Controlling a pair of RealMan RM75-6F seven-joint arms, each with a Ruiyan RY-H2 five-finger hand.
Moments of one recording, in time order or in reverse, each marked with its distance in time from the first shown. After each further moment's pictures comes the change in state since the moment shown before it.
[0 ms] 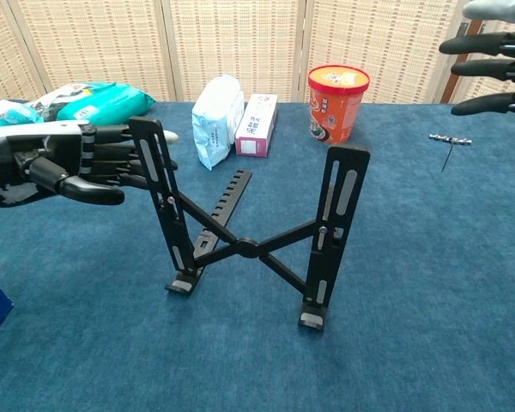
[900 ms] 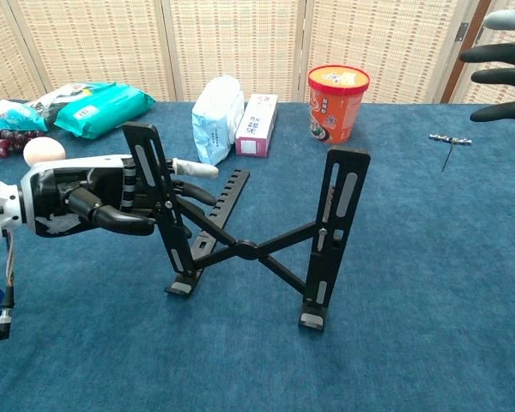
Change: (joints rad) left arm -0.134 -0.144 0.176 0.214 0.094 0.136 -0.305; right arm -0.046 -0.007 0.016 0.026 0.011 -0.001 0.011
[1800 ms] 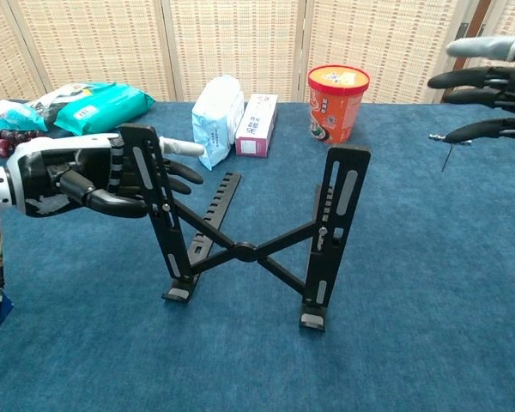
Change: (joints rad) left arm 0.014 0.047 -0.011 -0.072 -0.128 0.021 0.225; right arm 0.019 -0.027 0.013 -0.024 -0.024 -0.075 -0.169
